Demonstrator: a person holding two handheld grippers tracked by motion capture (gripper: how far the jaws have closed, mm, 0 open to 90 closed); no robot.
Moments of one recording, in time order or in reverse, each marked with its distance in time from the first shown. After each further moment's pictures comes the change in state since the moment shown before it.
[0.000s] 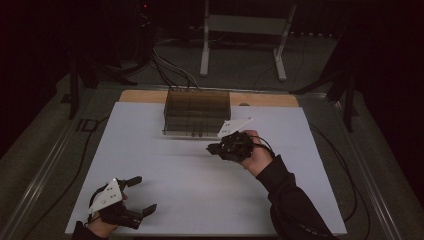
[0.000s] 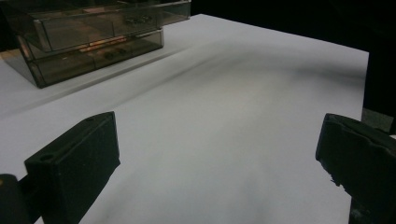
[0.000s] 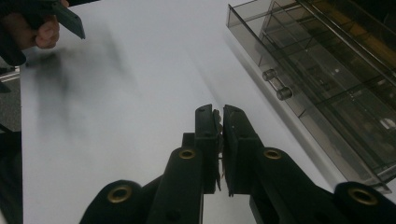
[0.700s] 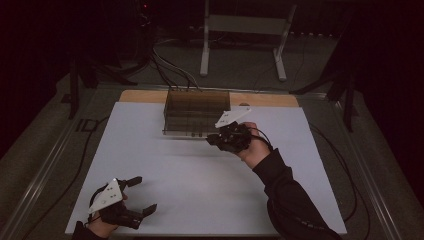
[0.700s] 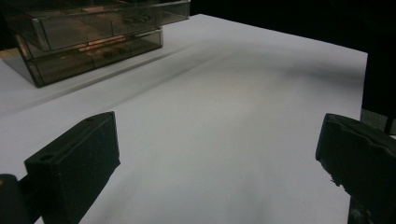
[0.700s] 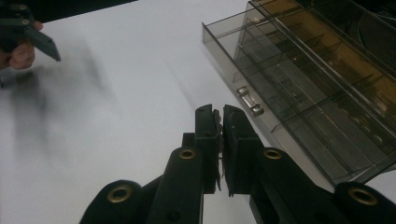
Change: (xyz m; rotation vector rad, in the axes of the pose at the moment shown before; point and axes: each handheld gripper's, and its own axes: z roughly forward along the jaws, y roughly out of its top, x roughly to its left) left arm 0.000 0.000 0.000 0.003 -0.003 -0.004; right arm -0.011 0.018 0.000 -0.007 -0.058 0.033
